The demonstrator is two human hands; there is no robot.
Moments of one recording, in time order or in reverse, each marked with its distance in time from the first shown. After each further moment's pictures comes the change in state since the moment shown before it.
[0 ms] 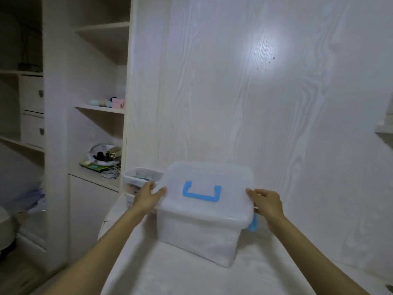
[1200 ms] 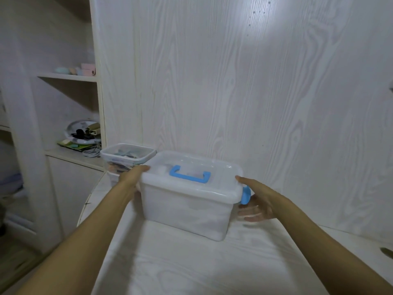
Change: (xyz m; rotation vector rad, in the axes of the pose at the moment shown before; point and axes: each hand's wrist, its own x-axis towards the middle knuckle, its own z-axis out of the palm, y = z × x) left_hand 0.036 -0.017 0.027 -0.384 0.142 -0.388; right_hand 0.007 0.027 -0.009 -0.037 -0.359 0.563
